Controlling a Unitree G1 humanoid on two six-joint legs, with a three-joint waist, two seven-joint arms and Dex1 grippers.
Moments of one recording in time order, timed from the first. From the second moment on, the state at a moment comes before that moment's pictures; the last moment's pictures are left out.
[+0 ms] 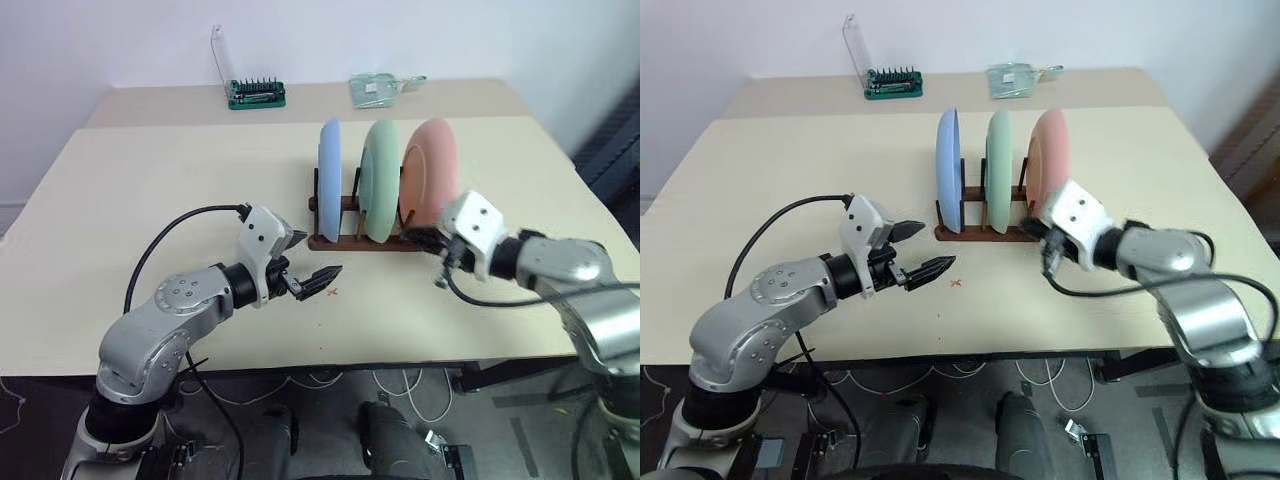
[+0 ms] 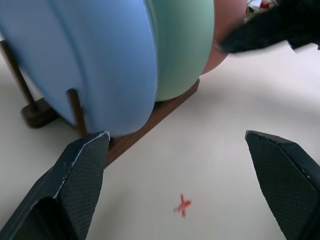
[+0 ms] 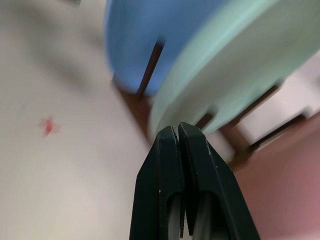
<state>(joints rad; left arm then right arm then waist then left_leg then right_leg) -0.31 0.49 -0.04 -0.64 -0.56 0.93 -0.45 -0.24 -0.86 -0.07 -0.43 0.34 0.57 0.81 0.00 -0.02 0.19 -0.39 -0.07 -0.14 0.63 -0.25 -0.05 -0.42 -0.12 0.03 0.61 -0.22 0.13</state>
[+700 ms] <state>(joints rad) -0.02 0.62 0.11 -0.36 -0.40 0.58 -0.55 -0.12 -0.77 -0.28 -0.07 0.37 0.36 0.83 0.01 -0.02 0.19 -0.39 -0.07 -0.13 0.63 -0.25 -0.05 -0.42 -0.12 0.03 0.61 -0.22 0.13</state>
